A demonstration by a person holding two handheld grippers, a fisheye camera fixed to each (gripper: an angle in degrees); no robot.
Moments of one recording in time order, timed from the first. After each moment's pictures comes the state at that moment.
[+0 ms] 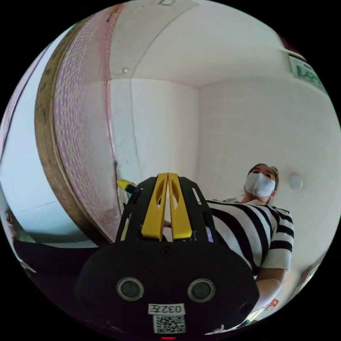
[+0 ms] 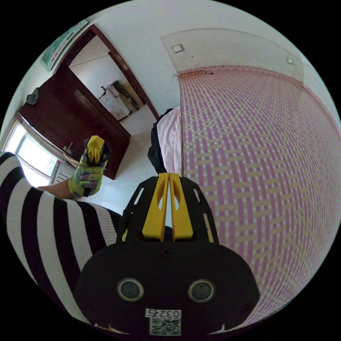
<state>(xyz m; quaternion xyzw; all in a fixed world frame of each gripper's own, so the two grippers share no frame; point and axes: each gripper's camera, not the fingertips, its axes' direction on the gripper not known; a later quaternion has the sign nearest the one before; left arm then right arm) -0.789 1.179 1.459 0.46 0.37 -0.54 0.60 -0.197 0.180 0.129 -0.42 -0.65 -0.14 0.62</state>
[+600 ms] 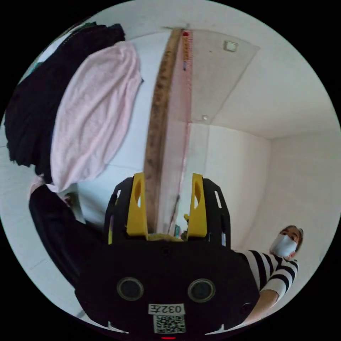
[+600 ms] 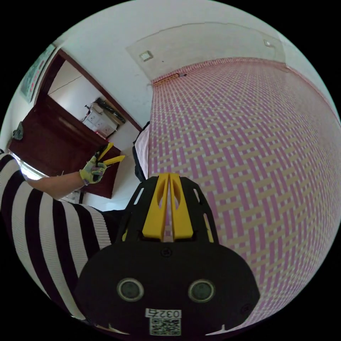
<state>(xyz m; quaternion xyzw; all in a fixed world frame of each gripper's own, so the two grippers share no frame) -1.010 1.359 1.552 0.30 0.17 -0.80 0.49 -0.273 0.122 0.230 -0.47 -0.61 -0.08 0.64</state>
